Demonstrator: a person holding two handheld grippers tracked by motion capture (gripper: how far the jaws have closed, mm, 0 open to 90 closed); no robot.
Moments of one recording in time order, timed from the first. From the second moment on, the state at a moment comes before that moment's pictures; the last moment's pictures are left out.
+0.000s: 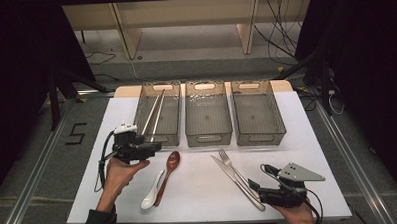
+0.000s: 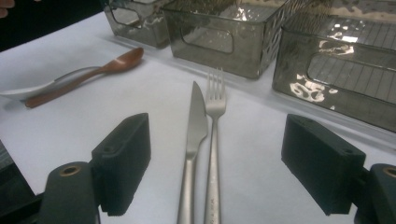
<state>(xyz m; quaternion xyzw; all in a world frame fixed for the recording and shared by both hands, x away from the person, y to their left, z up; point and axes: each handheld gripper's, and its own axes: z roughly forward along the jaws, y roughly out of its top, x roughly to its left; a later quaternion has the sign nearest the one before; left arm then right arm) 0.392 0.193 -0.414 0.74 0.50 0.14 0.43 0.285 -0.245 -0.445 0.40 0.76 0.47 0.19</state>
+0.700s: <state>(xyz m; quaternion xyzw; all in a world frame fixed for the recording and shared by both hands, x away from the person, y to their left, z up) 0.360 0.197 -0.432 0.75 0.53 0.13 0.38 0.285 -0.245 -0.447 0.40 0.77 0.47 0.18</state>
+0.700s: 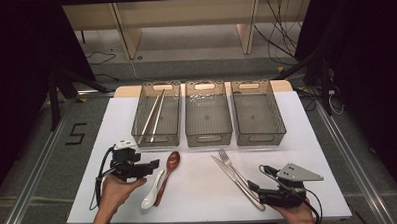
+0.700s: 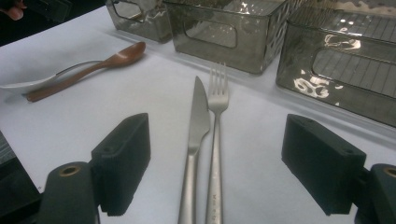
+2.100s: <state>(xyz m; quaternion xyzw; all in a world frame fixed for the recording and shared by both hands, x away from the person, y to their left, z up) 0.347 0.171 -0.451 0.80 0.53 0.08 0.27 0.283 -0.249 -0.447 0.40 0.76 0.47 0.19</state>
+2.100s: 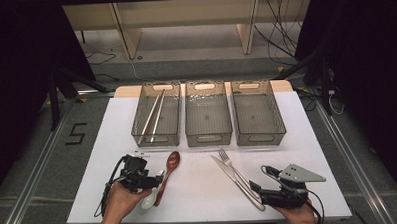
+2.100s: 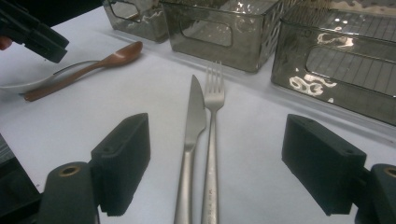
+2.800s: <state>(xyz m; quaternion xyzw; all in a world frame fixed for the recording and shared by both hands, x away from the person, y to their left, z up) 0.351 0.156 -0.468 0.84 0.50 0.08 0.20 0.282 -0.246 -0.447 0.40 0.77 0.46 0.18</state>
